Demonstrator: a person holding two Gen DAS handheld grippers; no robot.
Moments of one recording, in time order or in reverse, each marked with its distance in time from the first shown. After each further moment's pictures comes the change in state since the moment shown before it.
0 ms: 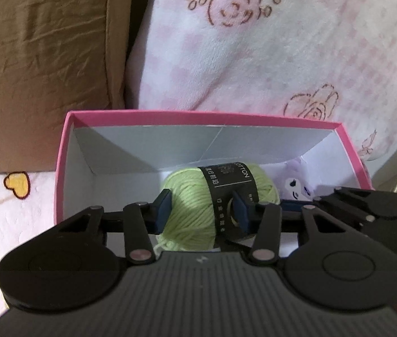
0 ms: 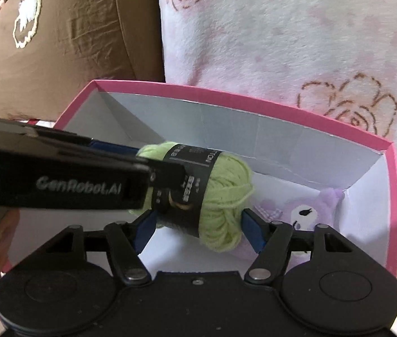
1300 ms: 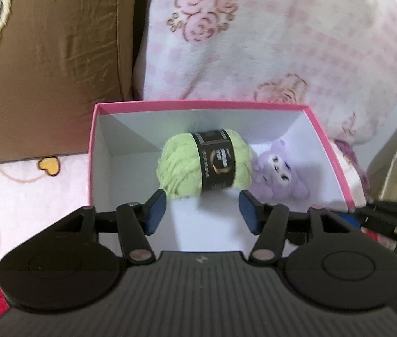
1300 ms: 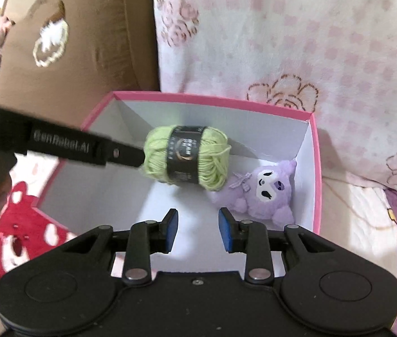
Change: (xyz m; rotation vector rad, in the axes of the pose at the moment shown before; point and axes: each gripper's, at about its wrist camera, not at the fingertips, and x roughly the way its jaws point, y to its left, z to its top) left arm -0.082 -0.035 -0.027 0.063 0.007 0.064; right arm -0.108 0.013 -0.051 0.059 -0.100 -0.056
